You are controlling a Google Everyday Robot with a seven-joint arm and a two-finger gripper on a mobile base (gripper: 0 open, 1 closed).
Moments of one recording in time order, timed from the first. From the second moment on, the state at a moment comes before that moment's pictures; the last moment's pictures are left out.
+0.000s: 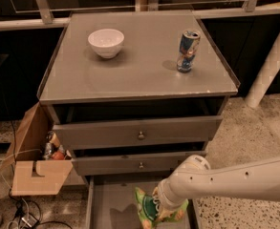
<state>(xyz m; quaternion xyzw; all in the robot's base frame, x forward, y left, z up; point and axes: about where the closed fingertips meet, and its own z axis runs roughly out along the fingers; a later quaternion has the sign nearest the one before) 0.412 -0.087 0.435 -0.78 0.61 0.06 0.13</state>
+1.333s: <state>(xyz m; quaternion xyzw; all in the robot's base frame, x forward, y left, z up) 0.384 -0.052 0.571 -0.84 0.50 0.05 0.21</state>
